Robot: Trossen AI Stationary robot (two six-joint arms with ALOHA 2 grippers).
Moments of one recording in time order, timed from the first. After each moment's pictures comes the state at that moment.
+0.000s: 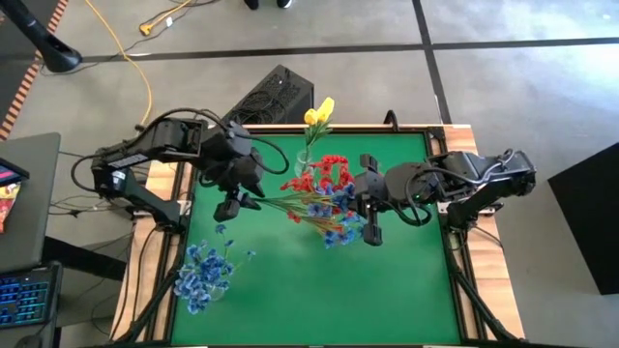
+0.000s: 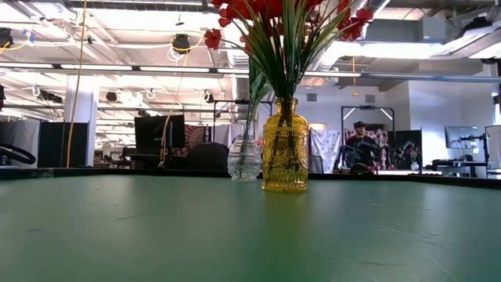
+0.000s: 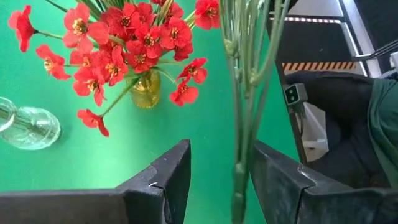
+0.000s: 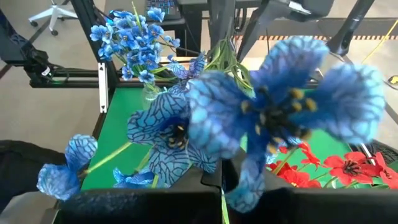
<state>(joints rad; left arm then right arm) 0.04 1.46 1.92 -1.37 0.29 0.00 0.30 1.51 1.90 -0.89 0.29 0.15</state>
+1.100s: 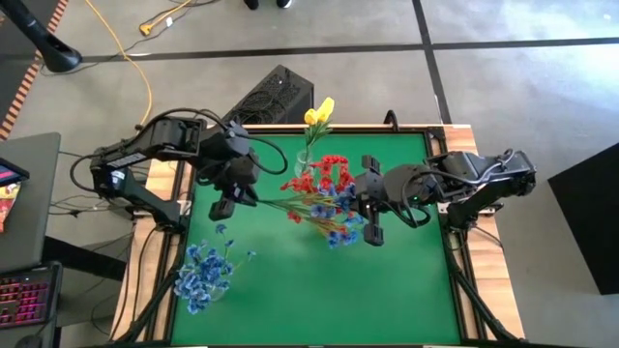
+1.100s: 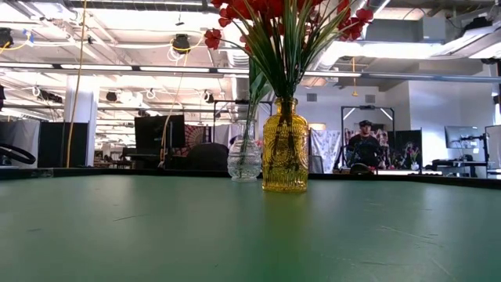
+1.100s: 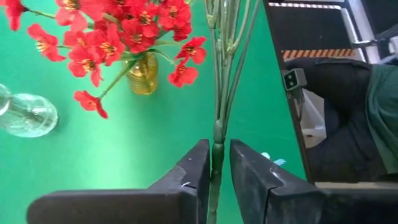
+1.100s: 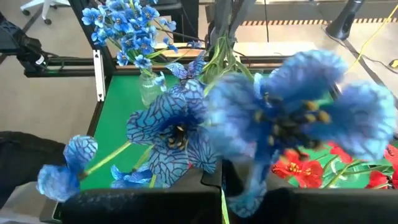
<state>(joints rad) 0.06 1.46 1.92 -1.44 0.31 0.04 0.30 1.51 1.90 -0.95 0.29 0.18</state>
